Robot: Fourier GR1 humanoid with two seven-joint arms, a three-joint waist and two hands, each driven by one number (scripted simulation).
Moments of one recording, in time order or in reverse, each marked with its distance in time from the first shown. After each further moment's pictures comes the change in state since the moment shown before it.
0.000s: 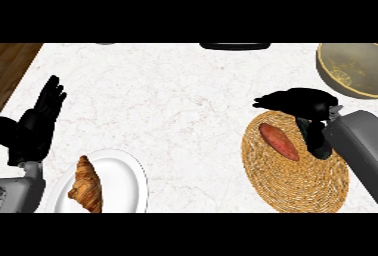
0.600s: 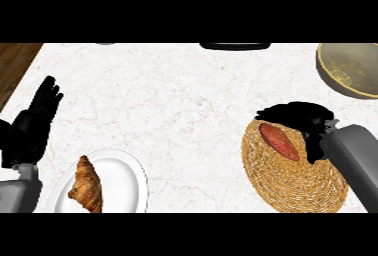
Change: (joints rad) left arm 0.013 -0.024 0.048 -0.035 -0.028 -0.044 0.027; right arm 0.094 0.054 -0.057 0.027 0.145 -0.023 -0.047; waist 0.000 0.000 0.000
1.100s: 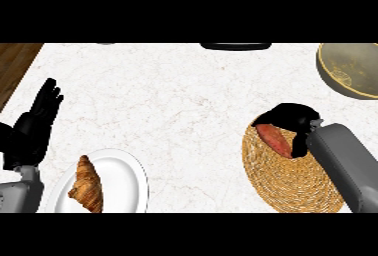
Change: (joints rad) left arm 0.011 -0.031 0.026 0.002 -0.030 -0.026 -0.018; right arm -0.032 0.101 -0.045 0.125 0.107 -0.024 -0.008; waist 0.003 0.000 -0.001
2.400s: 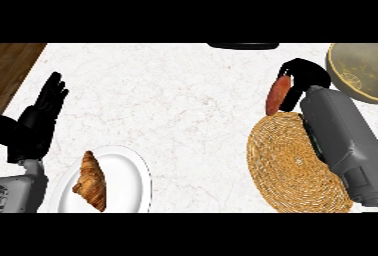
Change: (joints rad) left arm -0.042 -0.021 0.007 0.001 -0.024 -0.030 0.013; right arm -0.282 0.138 -0.489 0.333 -0.048 -0.352 0.722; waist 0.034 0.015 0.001
